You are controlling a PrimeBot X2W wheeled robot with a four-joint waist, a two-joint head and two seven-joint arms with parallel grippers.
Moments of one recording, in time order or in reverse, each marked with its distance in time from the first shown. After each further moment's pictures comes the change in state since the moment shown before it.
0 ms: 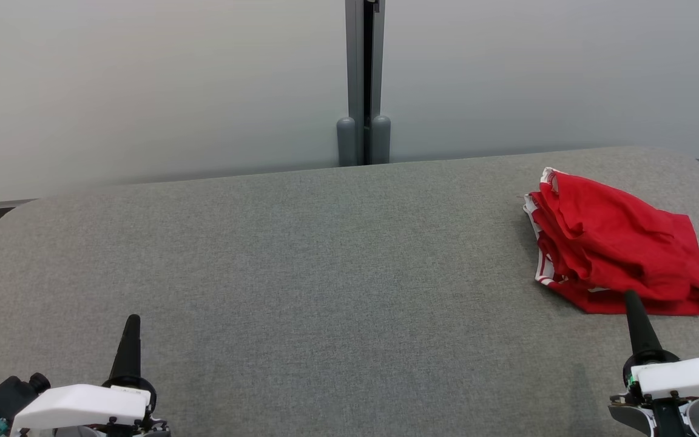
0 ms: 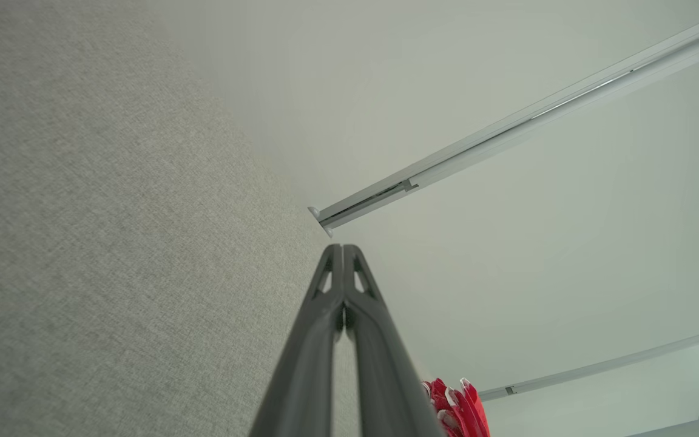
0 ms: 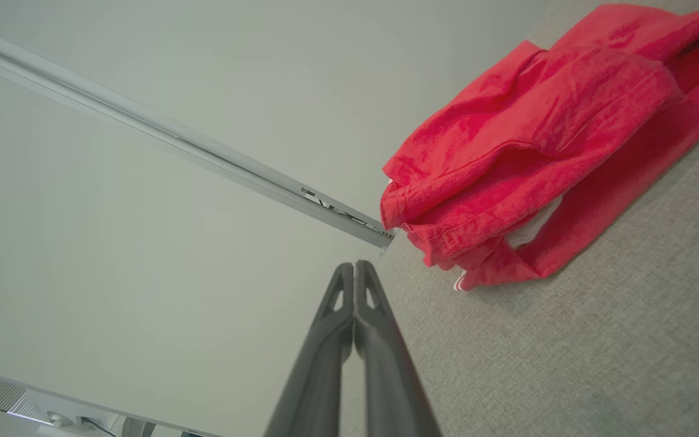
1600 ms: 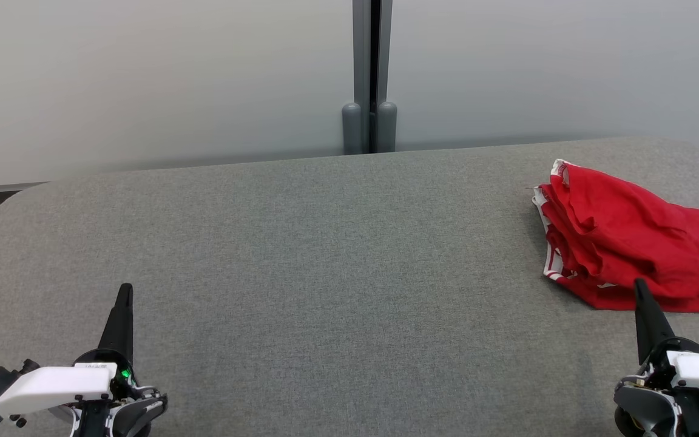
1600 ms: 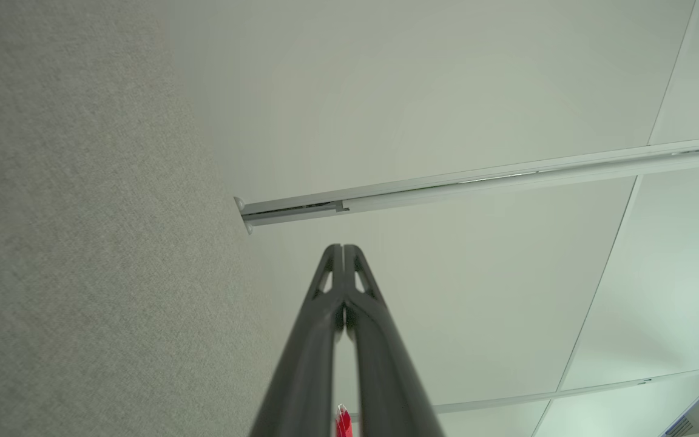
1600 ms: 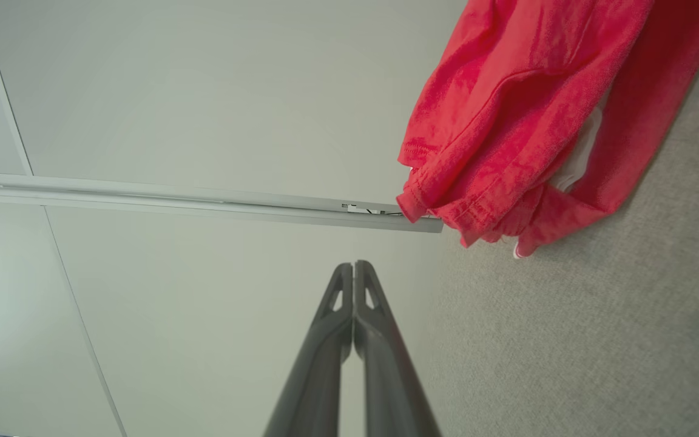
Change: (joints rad) left arm -0.062 -0.032 0.070 -0.009 -0.343 -0.055 0.103; right arm -0.022 0.052 -0.086 -0.030 0.347 0.000 0.091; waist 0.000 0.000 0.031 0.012
